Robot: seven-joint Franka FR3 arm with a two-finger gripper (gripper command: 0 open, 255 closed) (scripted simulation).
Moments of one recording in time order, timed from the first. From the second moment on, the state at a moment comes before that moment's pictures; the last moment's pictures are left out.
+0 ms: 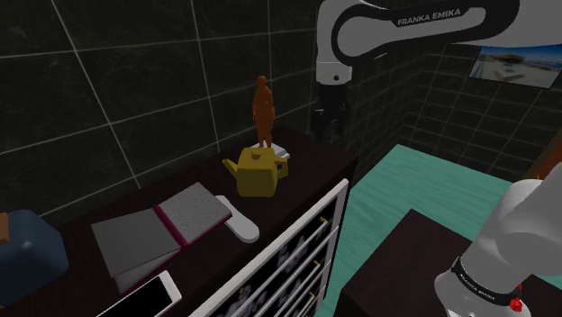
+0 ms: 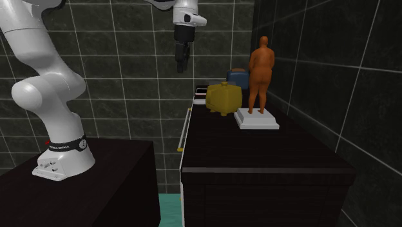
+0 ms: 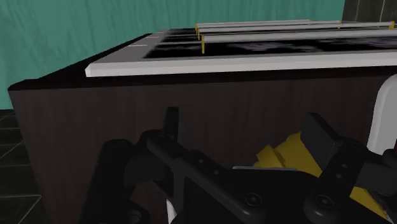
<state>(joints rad) 0.07 -0.22 0.16 -1.99 0.06 1.68 0.21</state>
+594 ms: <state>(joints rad) 0.13 0.12 0.23 -1.64 -0.01 1.68 0.34</state>
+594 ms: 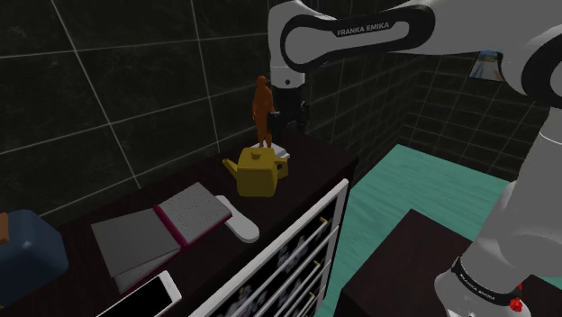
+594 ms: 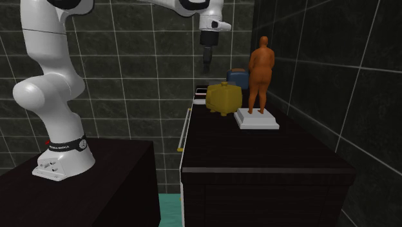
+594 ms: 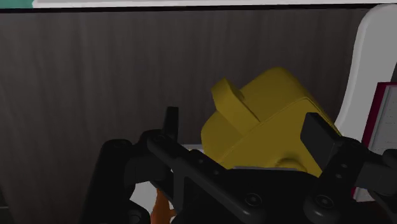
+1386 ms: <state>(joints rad) 0.23 0.49 0.25 -1.17 -0.12 1.60 0.43</state>
